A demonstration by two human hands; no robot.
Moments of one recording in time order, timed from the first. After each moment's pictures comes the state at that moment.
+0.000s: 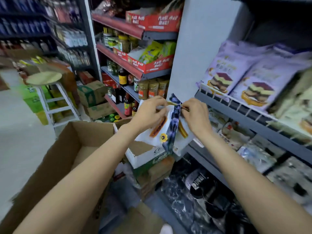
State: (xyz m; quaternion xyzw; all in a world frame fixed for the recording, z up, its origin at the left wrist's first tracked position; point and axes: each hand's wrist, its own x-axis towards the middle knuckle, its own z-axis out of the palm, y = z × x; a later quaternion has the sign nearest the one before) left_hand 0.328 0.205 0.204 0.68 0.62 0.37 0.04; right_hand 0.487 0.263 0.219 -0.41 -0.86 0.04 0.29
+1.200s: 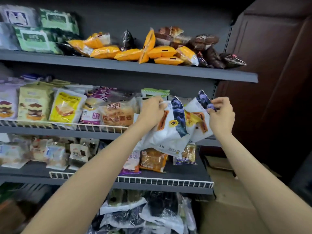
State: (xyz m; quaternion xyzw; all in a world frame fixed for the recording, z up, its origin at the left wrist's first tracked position) left_hand 1.107 0.013 0.361 0.80 0.41 0.41 0.15; right_hand 1.288 -0.064 0.345 -0.70 -0.40 -0.10 0.59
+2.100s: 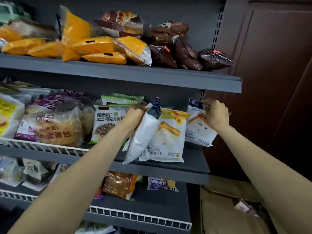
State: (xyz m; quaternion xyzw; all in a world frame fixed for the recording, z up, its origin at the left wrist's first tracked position) left_hand 1.297 0.096 0.356 0.56 0.48 0.48 0.47; right_hand 1.532 0.072 0.356 -0.74 -0.56 -0.15 0.34
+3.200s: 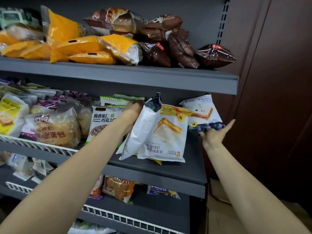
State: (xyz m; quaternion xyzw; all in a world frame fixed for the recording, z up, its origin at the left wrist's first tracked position) left_hand 1.332 0.103 0.375 0.52 0.54 0.49 0.44; right_hand 1.557 0.122 0.281 -0.37 -0.17 0.38 0.83
